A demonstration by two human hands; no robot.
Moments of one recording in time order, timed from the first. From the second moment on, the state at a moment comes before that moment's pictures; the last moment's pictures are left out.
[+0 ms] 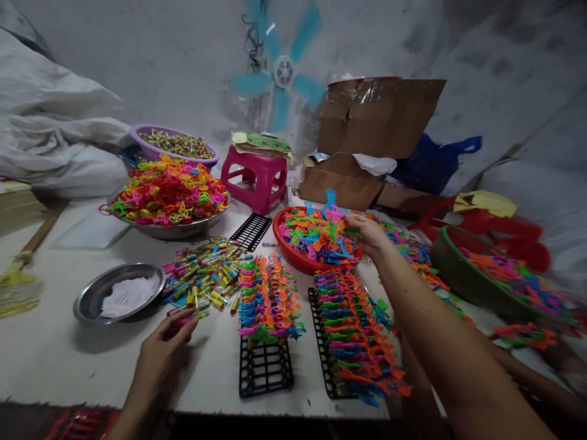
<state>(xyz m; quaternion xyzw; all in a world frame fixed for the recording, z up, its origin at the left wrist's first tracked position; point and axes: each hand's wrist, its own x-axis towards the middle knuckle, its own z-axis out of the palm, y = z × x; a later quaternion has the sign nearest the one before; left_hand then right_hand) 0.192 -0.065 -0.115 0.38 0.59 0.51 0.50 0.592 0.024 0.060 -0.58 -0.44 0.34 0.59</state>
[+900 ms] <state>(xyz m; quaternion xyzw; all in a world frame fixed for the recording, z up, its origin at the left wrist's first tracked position) 0.159 -0.101 -0.115 0.38 0.62 0.53 0.44 0.294 -0.087 -0.126 -0.57 -0.56 0.36 0.48</state>
